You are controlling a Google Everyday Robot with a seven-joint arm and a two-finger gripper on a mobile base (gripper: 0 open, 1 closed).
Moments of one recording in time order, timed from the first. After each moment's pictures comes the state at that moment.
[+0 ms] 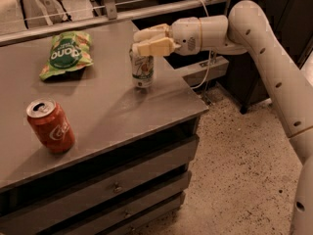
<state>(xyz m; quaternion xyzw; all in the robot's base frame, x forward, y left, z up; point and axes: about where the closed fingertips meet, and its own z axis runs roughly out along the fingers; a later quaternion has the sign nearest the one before) 0.648 0.020 0.957 -0.52 0.53 0.46 0.48</state>
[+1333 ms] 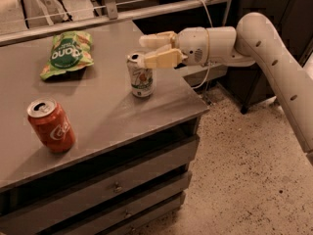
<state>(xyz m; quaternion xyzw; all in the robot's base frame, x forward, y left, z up) 0.616 0.007 0.950 -0.51 0.52 0.47 0.49</state>
